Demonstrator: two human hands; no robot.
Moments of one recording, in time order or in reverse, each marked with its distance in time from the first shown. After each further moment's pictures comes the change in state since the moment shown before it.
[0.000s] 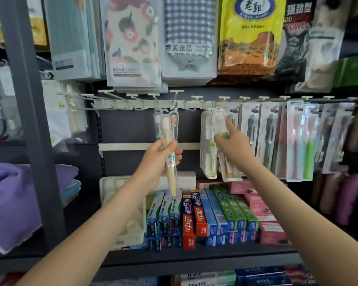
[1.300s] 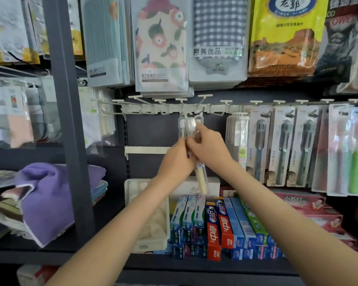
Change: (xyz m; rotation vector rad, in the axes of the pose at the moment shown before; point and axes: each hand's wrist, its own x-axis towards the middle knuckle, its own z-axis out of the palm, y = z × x) left_hand 0.005 0.015 -0.014 0.943 0.118 0.265; right_hand -0.002 -0.070 0.087 -0.073 -0.105 -0.313
